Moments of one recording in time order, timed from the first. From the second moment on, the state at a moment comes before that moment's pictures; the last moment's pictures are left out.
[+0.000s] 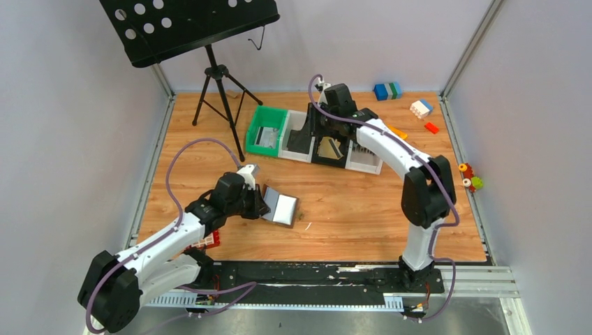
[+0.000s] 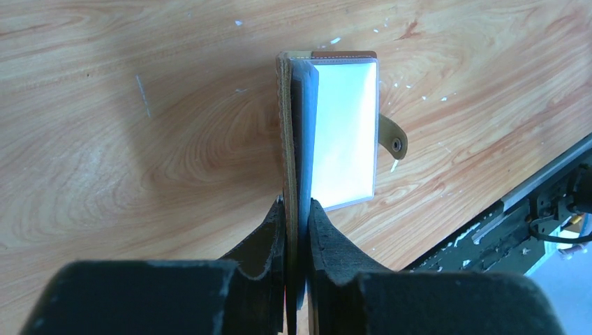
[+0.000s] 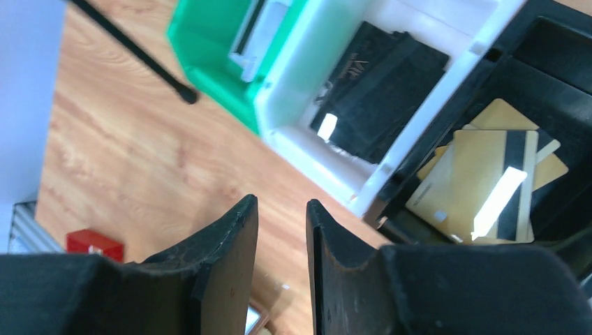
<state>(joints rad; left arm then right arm) -0.59 0.95 0.46 -0.23 0.18 -0.51 0.51 1.94 1.67 -0.43 -0.22 0.41</state>
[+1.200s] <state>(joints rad) -0.59 0.86 0.47 -0.35 0.20 -0.51 0.69 1.03 0.72 -0.14 -0.22 0.56</state>
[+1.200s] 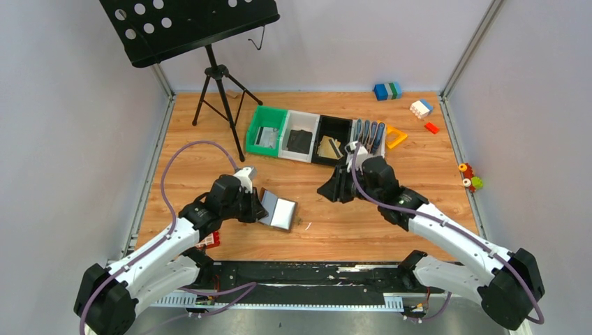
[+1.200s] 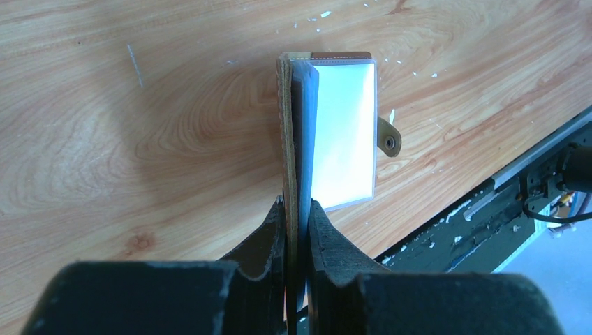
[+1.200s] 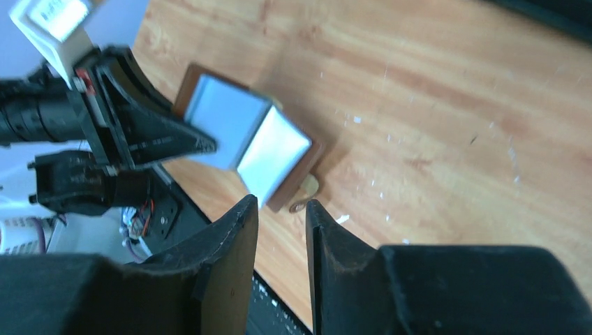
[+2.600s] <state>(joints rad) -0.63 1.03 0.48 -0.27 0.25 -0.54 1.03 1.73 0.77 0.24 -0.11 0.88</state>
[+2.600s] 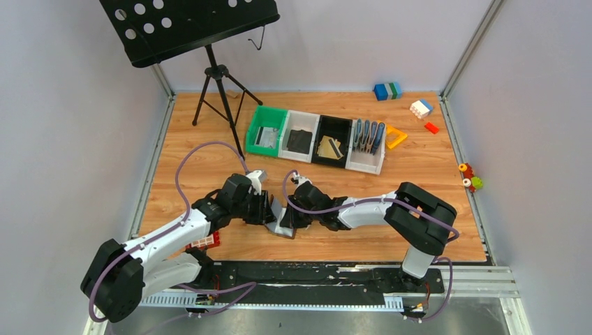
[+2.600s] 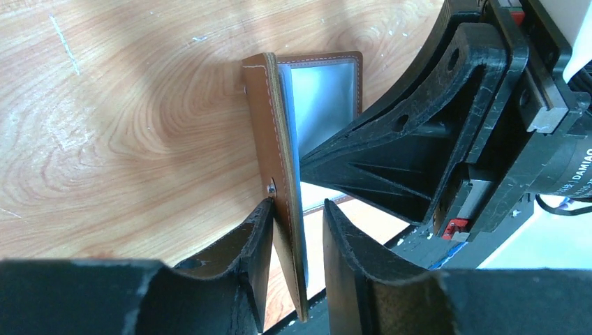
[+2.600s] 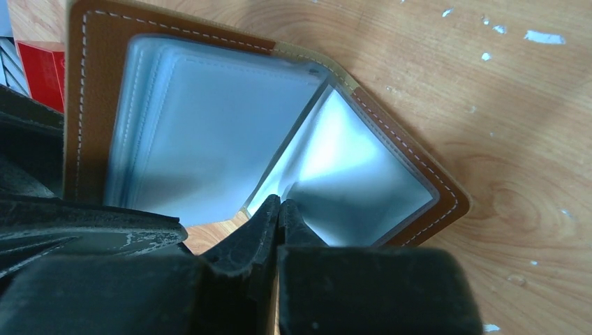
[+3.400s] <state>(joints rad) -0.60 0.98 0.49 -0.30 0.31 -0.54 1.03 1.74 0.77 0.25 -0.12 0.88</state>
